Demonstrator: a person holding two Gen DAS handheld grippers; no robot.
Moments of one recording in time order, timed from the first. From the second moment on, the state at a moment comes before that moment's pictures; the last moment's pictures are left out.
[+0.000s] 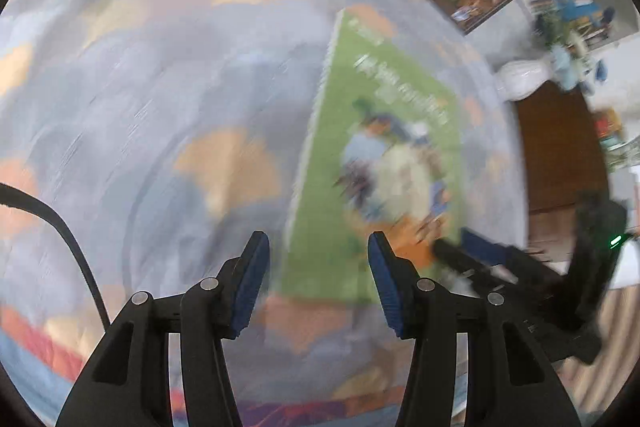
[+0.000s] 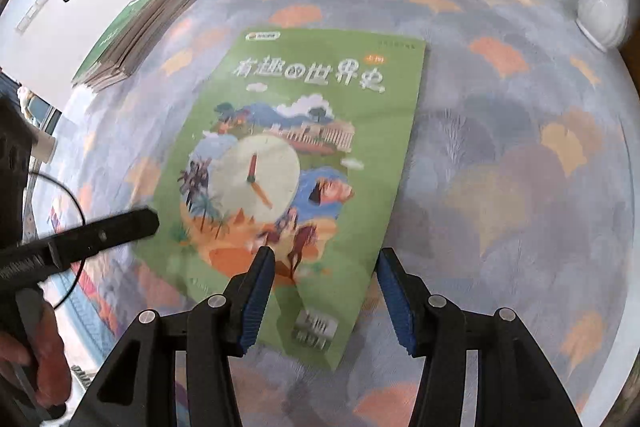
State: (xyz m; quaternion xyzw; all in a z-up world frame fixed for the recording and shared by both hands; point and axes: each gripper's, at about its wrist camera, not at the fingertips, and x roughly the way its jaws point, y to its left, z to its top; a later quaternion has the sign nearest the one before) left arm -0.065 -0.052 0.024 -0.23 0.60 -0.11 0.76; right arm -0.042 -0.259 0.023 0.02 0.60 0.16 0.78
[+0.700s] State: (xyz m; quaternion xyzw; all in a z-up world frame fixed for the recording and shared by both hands) left arm -0.071 -0.032 0.046 -0.40 0.50 -0.19 0.75; right arm -0.053 -0.300 0.010 0.18 0.60 0.19 0.76
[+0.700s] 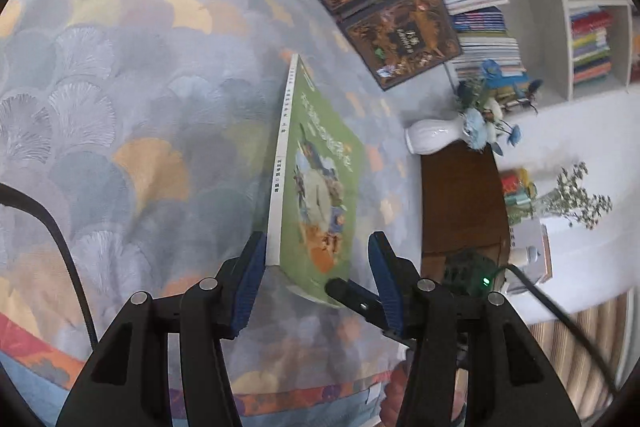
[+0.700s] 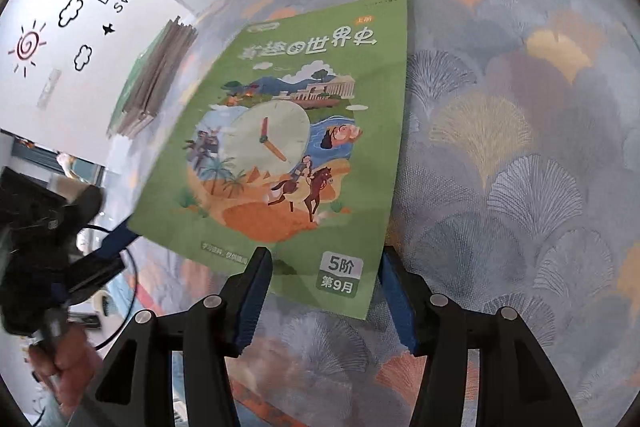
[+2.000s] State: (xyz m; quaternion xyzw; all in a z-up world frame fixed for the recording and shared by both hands) left arm -0.006 -0.072 0.028 -0.51 0.53 -0.22 0.64; right arm -0.052 -0.353 -0.026 0.54 0.57 0.25 0.57
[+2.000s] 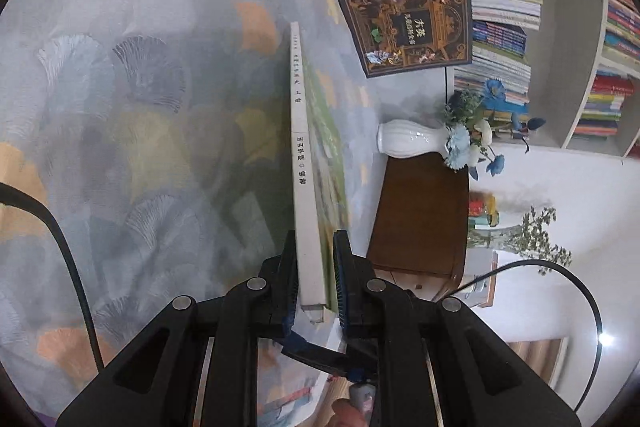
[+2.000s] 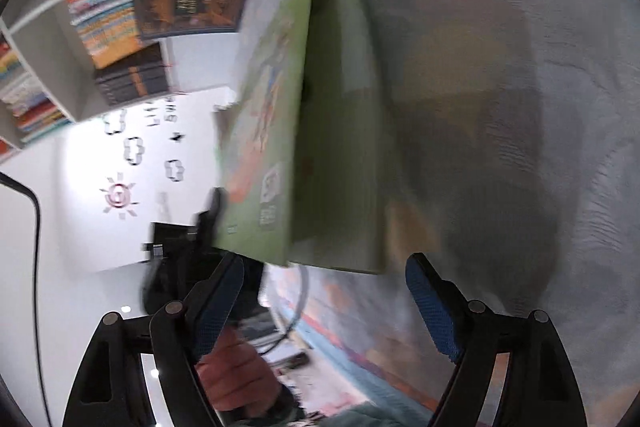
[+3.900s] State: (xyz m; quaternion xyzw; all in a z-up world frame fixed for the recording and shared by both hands) left arm -0.027 0.143 0.176 -0.27 0.43 -0.22 0.84; right arm -0.052 -0.070 0.171 0.07 0.39 0.22 0.89
